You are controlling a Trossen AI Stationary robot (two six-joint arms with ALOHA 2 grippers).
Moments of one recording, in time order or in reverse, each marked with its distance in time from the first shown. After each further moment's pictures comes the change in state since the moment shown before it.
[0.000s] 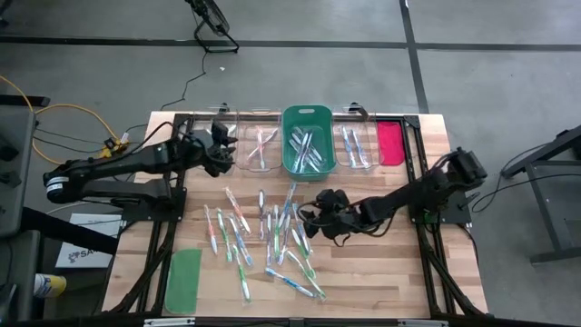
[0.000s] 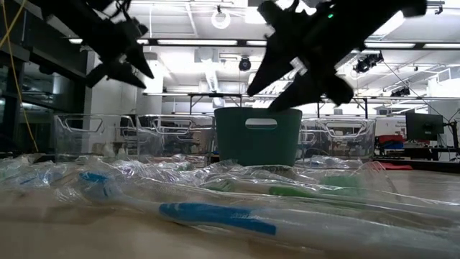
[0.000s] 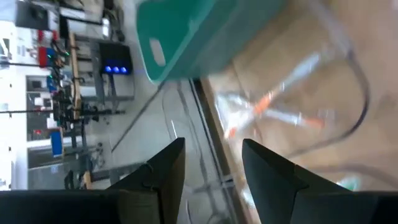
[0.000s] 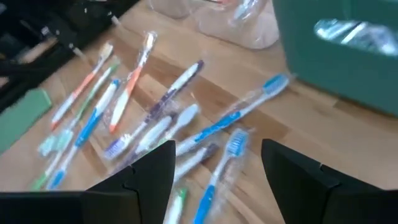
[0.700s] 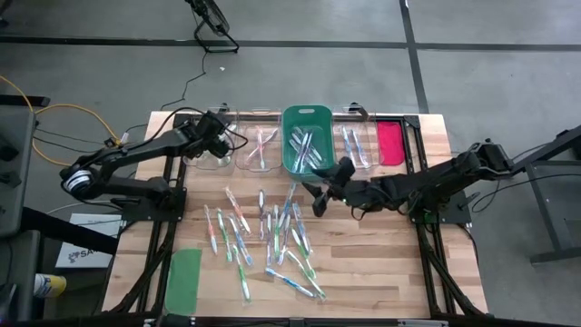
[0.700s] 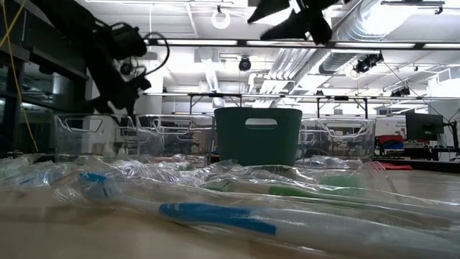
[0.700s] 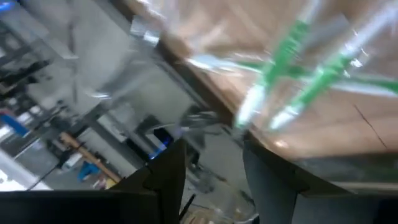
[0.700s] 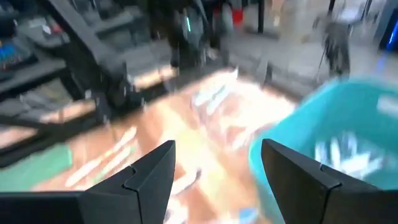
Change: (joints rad) left arm 0.368 0.299 -0.005 -0.005 -0.175 0.529; right arm -0.101 -0.288 0.000 0.091 0.044 -0.550
